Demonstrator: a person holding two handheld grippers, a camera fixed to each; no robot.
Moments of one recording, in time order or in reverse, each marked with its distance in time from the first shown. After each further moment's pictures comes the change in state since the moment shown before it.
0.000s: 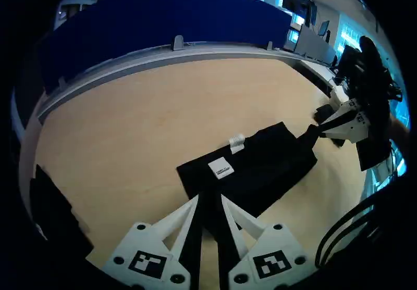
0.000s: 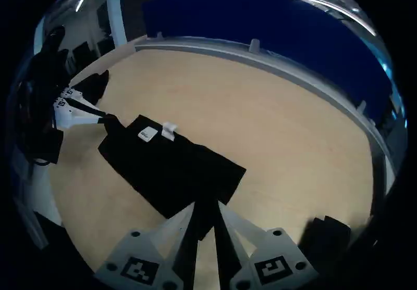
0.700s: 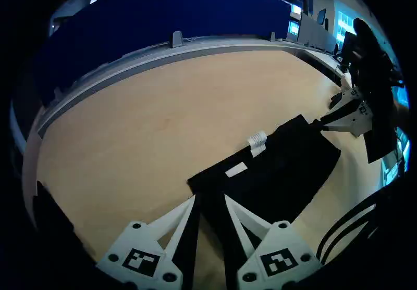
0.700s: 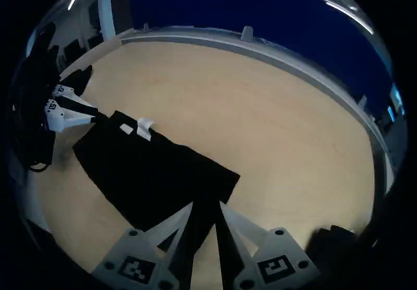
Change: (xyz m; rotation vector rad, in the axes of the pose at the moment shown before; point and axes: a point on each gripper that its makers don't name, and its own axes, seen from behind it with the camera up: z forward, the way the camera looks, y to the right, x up) left arm 0.004 -0.023 0.046 0.054 0.001 0.084; right arm 0.000 0.023 0.050 -0.076 -0.028 0.002
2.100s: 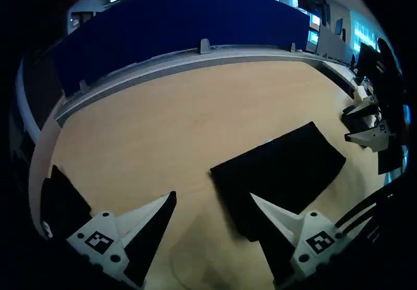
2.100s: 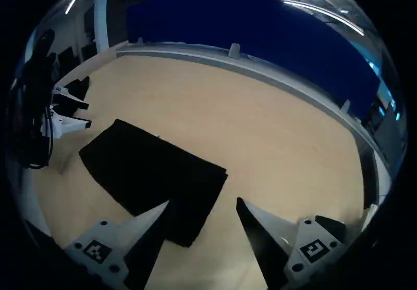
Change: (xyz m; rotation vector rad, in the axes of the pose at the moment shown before) left arm -0.007 -0.029 -0.042 0.135 0.028 -0.086; right arm 0.002 0.000 -0.044 -0.070 0.088 0.030
